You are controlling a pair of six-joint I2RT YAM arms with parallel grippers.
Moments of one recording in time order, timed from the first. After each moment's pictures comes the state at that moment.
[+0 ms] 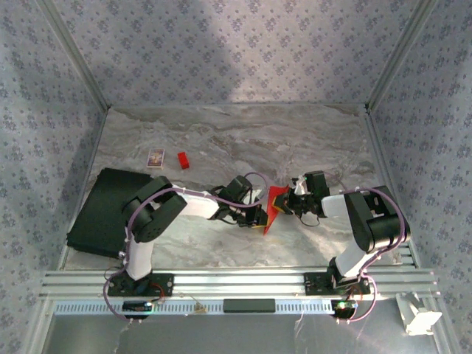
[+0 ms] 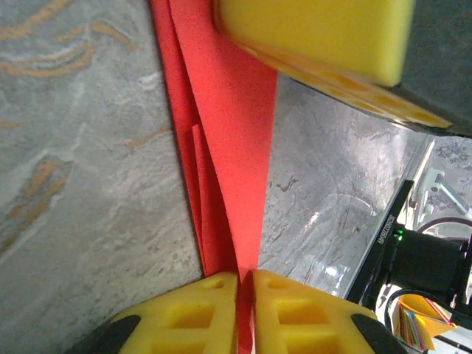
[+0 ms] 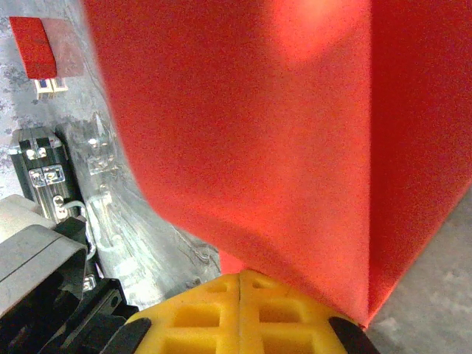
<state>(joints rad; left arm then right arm) -0.92 1.95 0.95 0.15 0.63 -0.88 0.22 1.62 0.48 0.20 -0.73 0.77</state>
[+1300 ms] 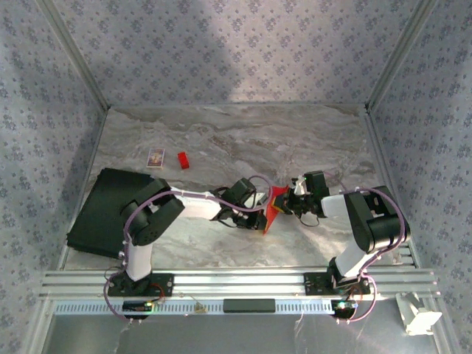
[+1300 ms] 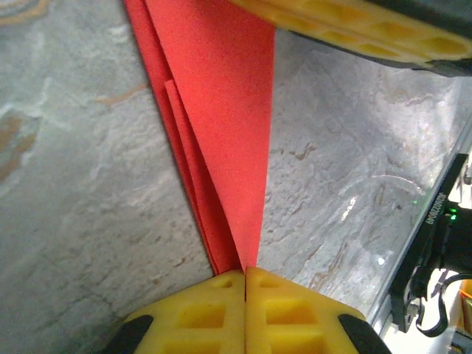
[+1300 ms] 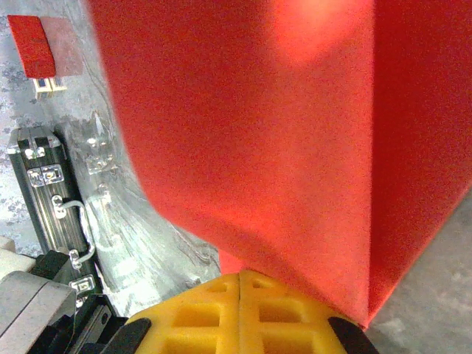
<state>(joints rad) -0.96 1.92 0.98 -0.01 0.54 -0.74 0.22 1.62 0.48 0.20 -0.72 0.76</state>
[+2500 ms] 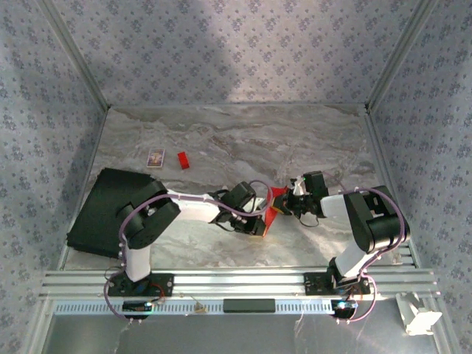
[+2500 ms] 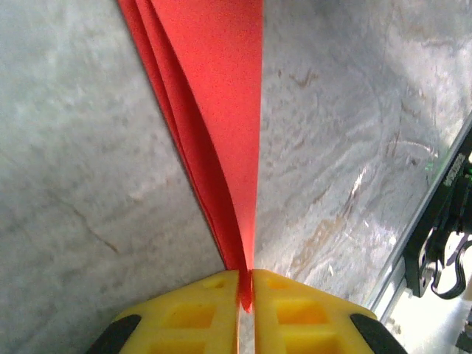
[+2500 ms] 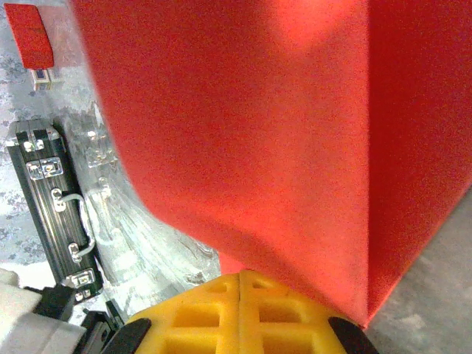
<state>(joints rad) -0.99 1.87 0.95 -0.07 0.54 -0.69 0.23 1.62 0.49 0.19 -0.73 0.76</state>
